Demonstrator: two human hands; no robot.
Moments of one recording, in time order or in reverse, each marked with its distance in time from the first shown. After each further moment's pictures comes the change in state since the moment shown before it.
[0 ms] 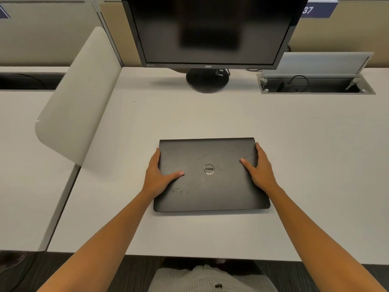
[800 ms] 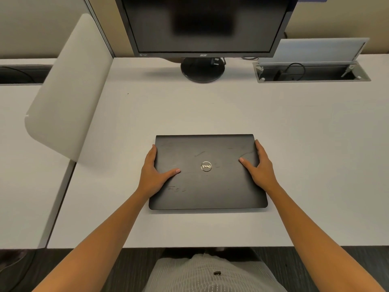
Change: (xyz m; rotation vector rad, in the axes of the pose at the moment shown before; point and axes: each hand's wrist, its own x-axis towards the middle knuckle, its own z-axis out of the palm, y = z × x) left_hand -0.012 -0.009 -0.007 0.021 -0.022 0.034; right_hand -0.029 0.012 0.002 0.063 0.035 0.023
